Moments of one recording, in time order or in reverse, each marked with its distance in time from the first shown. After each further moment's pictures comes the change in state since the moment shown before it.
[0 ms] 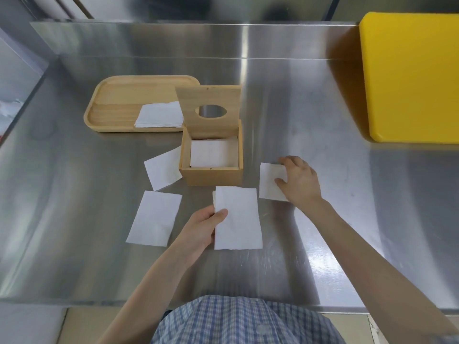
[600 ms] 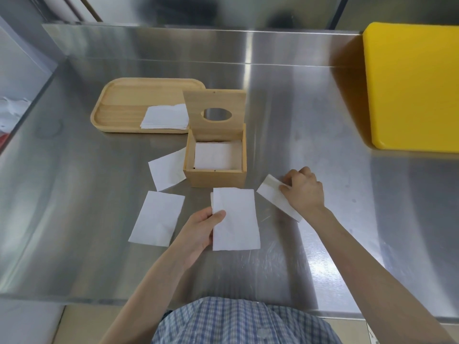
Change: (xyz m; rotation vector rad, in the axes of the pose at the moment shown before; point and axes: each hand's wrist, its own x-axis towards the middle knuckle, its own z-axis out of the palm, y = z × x) left_hand -0.005 0.003 -0.003 -0.066 0.051 -0.020; right_hand -0.007 -0.002 -0.003 0.028 -0.041 0.113
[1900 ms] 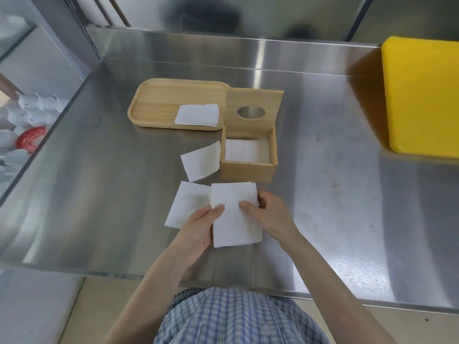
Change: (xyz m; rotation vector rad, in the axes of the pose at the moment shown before) left_hand -0.043 -0.009 -0.057 -0.262 -0.085 0.095; right_hand -0.102 -0.099 0.024 0.813 -0.291 -0.002
